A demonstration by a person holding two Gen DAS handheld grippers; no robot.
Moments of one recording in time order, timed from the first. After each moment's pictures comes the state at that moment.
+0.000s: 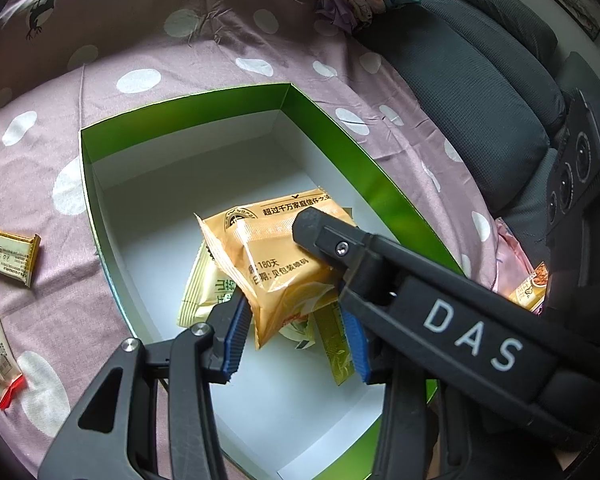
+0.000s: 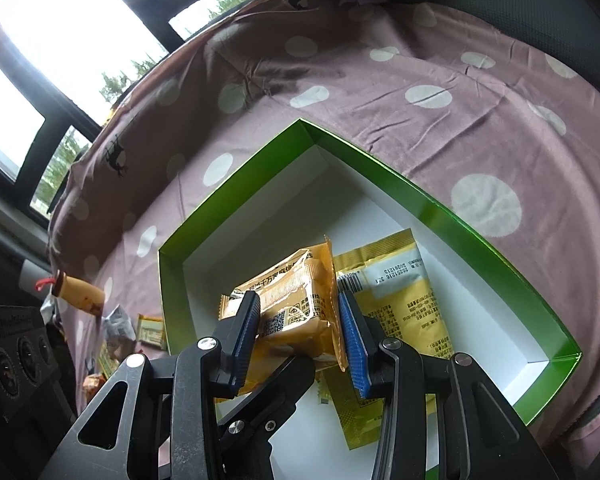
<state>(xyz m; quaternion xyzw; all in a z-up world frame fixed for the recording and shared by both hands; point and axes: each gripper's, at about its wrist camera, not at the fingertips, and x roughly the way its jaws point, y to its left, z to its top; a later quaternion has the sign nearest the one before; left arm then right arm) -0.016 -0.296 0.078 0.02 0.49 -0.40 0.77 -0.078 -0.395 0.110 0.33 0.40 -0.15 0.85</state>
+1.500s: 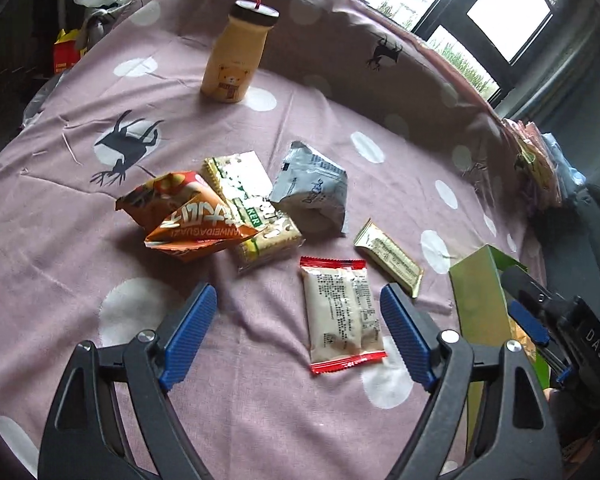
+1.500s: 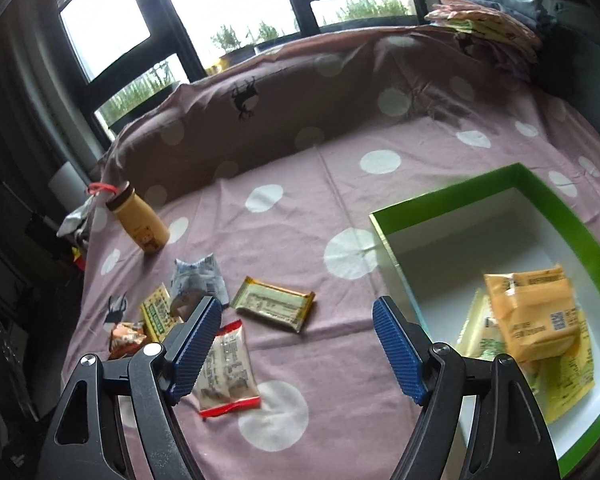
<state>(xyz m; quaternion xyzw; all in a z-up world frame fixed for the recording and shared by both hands) 0.017 0.015 0.071 -0.19 0.45 -0.09 0.87 -0.003 -0.217 0.128 0.17 0.39 -0.02 0.90</state>
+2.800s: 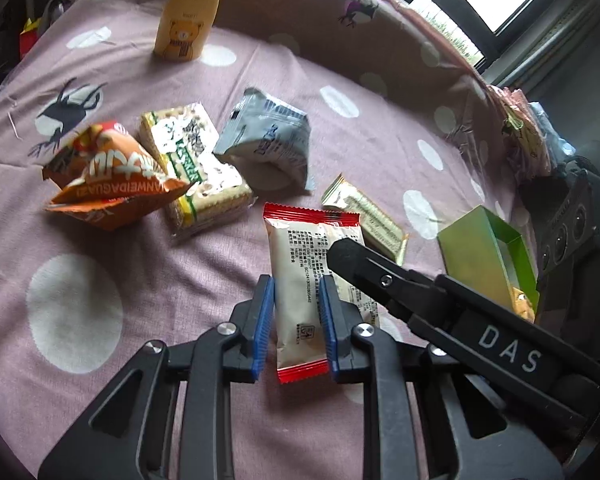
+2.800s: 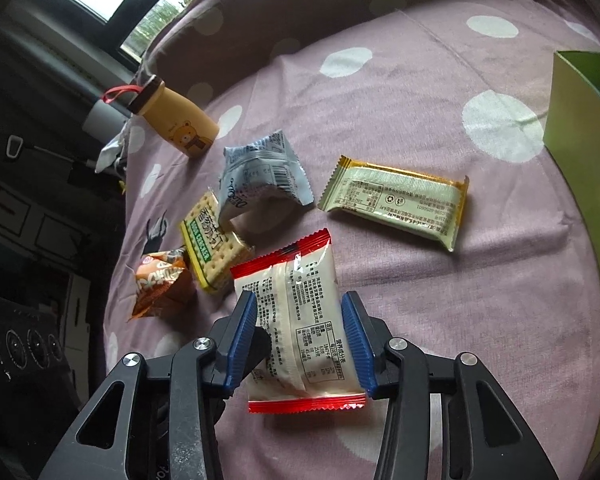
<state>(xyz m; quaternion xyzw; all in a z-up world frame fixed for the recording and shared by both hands) 0.024 -0.017 0.049 -0.18 0.47 -0.15 0.85 0.041 -0.163 0.055 0.24 0.50 0.11 0.83</state>
